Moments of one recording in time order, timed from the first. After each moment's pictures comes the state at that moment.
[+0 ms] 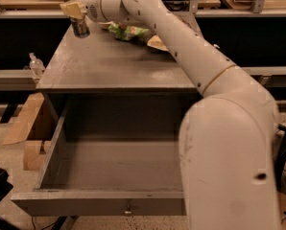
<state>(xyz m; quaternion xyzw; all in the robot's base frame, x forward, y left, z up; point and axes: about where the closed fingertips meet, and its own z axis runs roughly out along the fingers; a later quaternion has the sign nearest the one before) 0.817 0.207 0.998 -0.41 0.63 0.31 0.58</state>
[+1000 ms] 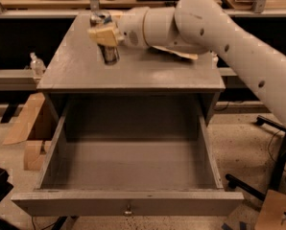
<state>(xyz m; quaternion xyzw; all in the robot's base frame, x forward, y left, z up) 0.669 0.107 0.987 -0.46 0.62 0.31 0.56</state>
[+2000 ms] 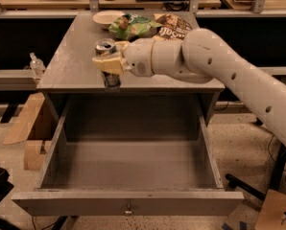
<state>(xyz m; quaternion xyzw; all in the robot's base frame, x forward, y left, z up) 0.631 0.094 0.929 -0.48 0.59 0.35 0.55</state>
